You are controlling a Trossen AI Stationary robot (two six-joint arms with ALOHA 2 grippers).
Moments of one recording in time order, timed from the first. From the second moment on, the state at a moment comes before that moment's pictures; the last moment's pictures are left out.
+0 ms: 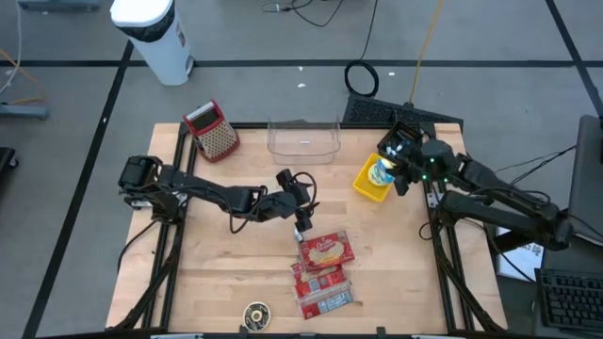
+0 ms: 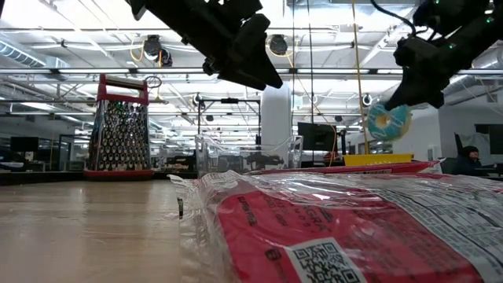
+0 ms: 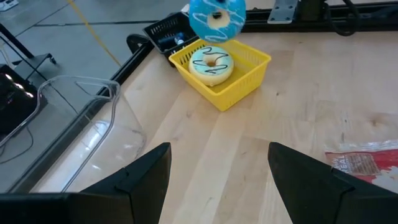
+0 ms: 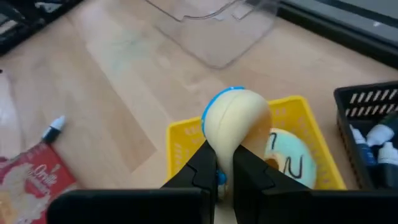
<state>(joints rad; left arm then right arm) -0.13 1.70 1.09 0.07 -0.54 -0.08 -0.60 0.56 0.50 -0.60 -0.13 0.26</state>
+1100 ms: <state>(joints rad) -0.13 1.70 1.09 0.07 -0.54 -0.09 -0.51 0.57 0.17 -0.16 -0.13 0.36</state>
